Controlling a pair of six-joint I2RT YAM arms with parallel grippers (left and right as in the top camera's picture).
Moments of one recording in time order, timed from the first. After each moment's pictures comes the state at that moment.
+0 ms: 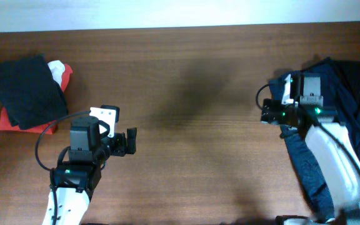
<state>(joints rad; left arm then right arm) -0.09 1.02 0.64 -0.40 0.14 -0.02 -0.06 1.45 1.03 -0.69 0.09 0.13</state>
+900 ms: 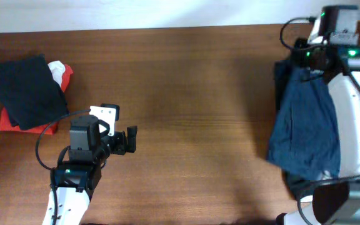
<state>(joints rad) -0.09 1.02 0.64 -0.37 0.14 -0.02 -0.10 1.69 1.79 -0.96 -0.03 0.18</state>
